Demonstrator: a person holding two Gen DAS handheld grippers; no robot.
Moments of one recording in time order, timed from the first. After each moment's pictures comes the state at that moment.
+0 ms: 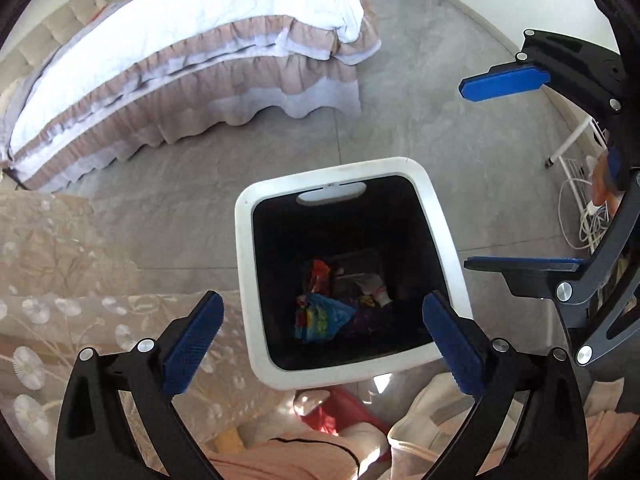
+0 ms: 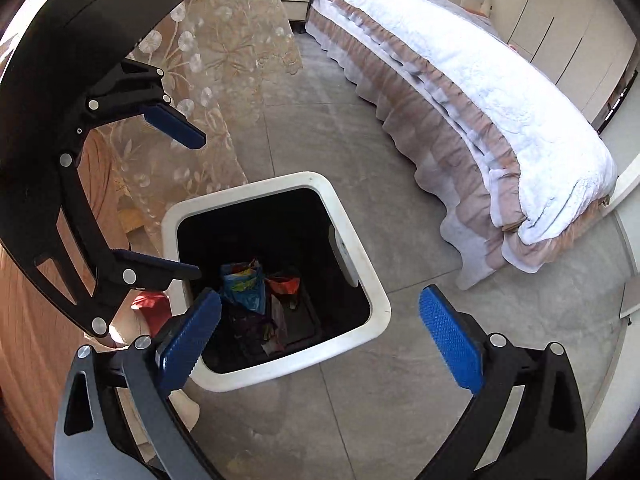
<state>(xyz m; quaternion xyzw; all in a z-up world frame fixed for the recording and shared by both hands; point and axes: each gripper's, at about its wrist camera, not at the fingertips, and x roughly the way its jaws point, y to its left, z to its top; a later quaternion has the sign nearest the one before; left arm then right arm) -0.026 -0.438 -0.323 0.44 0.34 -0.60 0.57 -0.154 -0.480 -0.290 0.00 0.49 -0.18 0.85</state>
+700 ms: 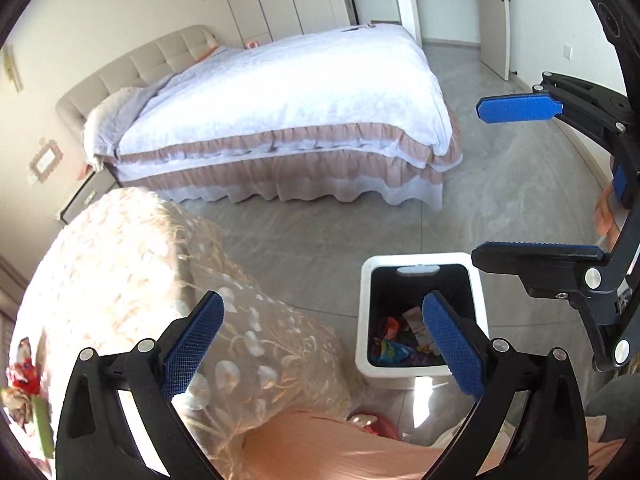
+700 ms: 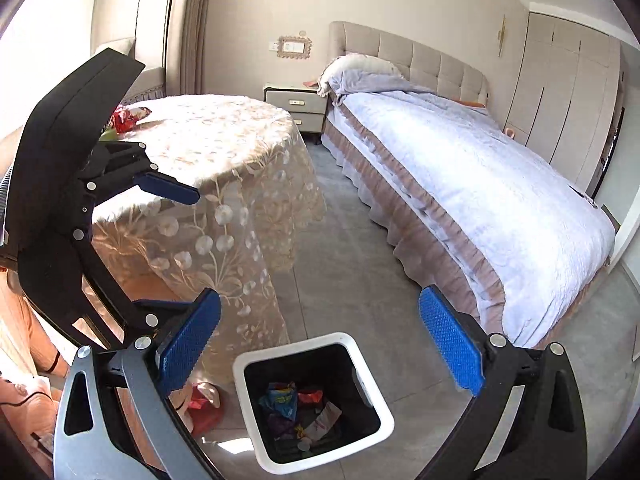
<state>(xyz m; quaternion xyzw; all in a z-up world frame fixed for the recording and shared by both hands) 0.019 -0.344 -0.168 0.33 0.25 -0.53 0.74 -0.124 -0.429 -0.133 -0.03 0.30 -0.14 0.94</state>
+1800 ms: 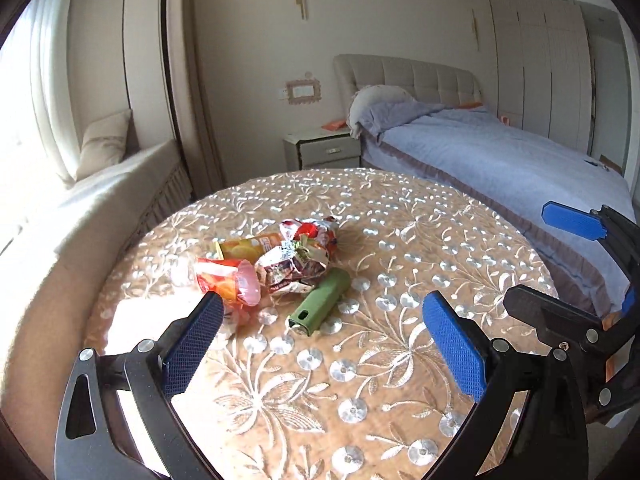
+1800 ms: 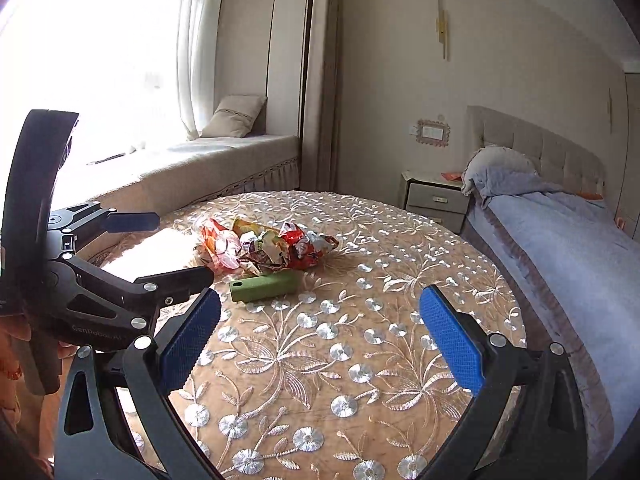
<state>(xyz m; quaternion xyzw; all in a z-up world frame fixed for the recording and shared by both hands) 0.179 -0.060 -0.078 0.10 0.25 -0.19 0.94 0.080 -0.236 -0.057 -0.05 0.20 0.08 0.97</state>
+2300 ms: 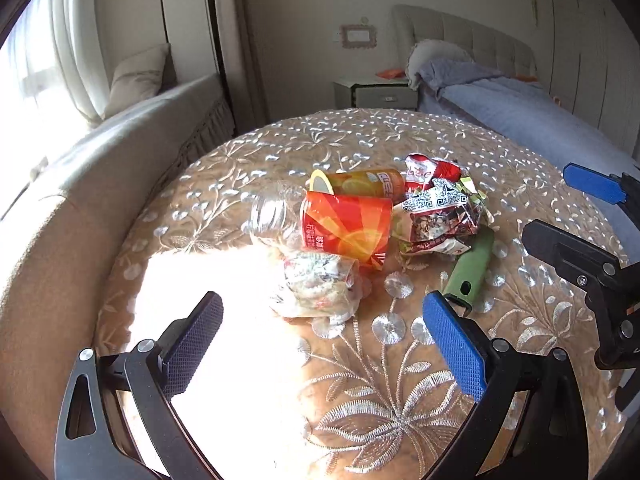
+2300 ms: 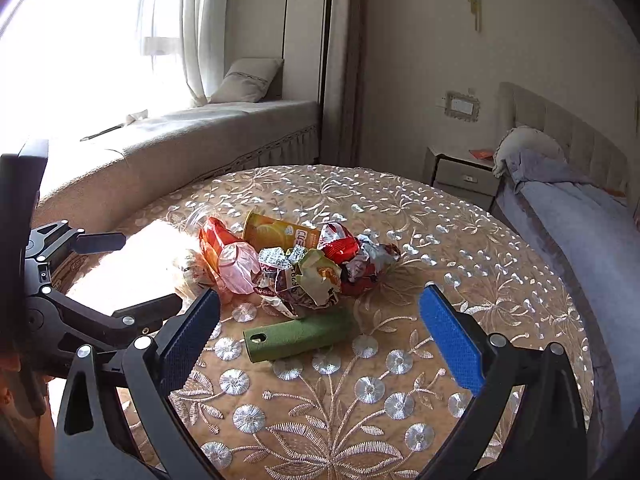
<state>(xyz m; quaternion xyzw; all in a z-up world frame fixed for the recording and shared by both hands) 0.288 0.009 -0.135 0.09 0.36 -0.12 0.92 0.207 -0.172 -0.086 -0.06 0.27 0.09 0.96</state>
